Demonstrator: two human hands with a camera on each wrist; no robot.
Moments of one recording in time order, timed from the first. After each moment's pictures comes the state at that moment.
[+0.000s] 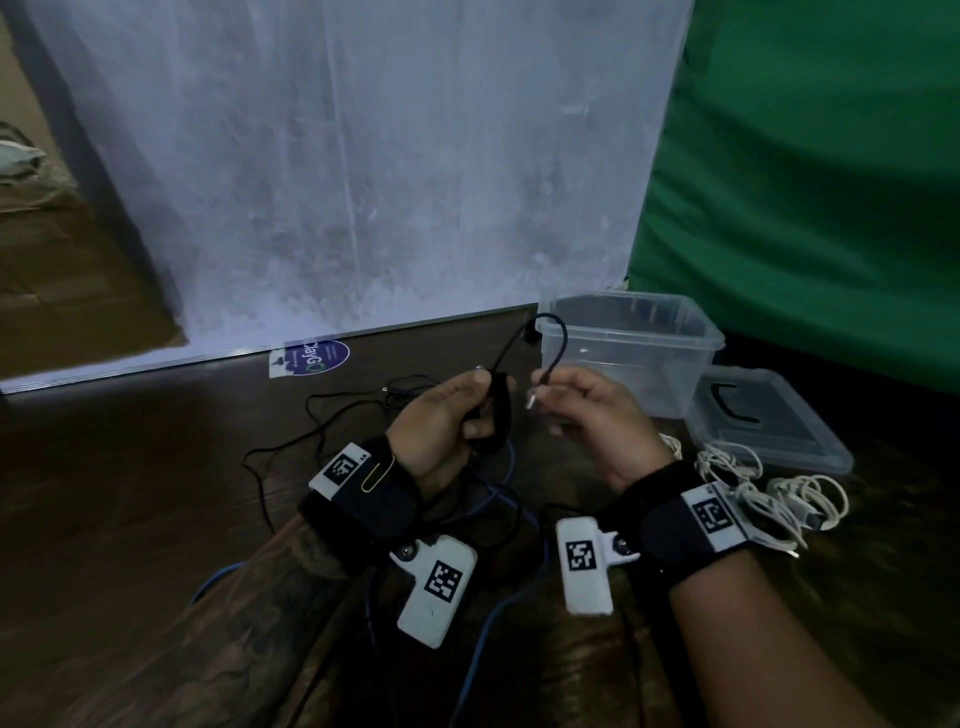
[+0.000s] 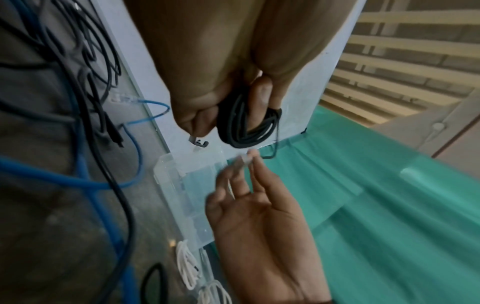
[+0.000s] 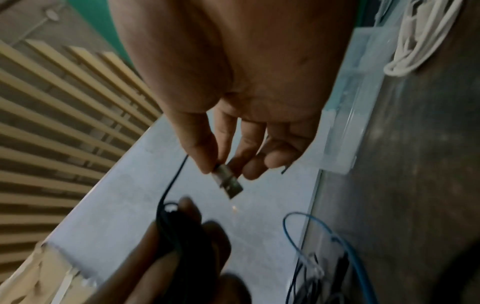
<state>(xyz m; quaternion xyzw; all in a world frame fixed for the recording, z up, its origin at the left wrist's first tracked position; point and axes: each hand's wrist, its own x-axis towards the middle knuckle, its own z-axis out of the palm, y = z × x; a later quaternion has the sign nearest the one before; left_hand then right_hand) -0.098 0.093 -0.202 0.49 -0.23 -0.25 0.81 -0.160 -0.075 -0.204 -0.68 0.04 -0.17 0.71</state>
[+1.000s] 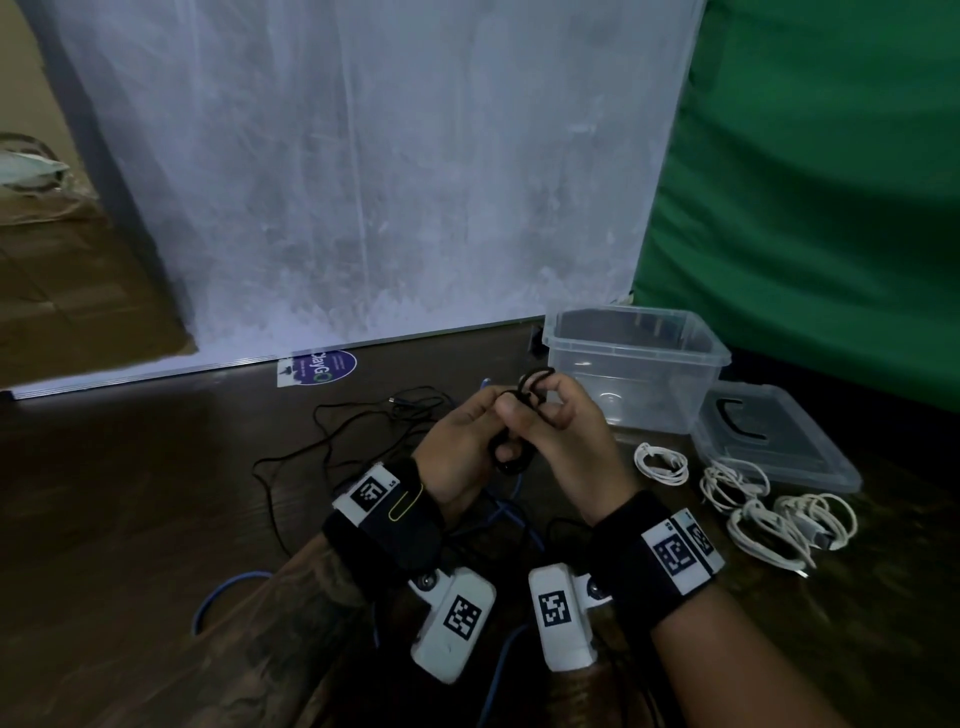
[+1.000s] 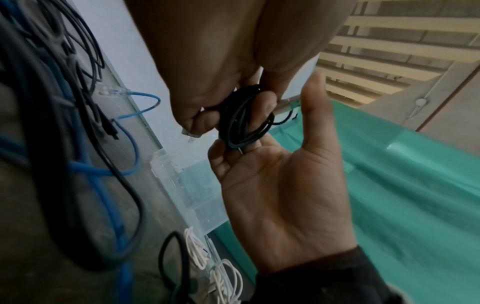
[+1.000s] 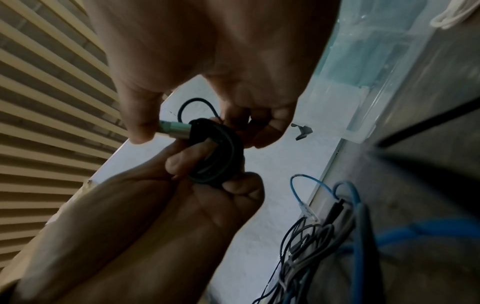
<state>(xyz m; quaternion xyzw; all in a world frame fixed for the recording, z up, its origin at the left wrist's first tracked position) -0.108 0.086 -0.210 0.49 -0.29 -0.22 0.79 -0.168 -0.026 -0.195 -0.63 -0.02 -0.21 0.75</state>
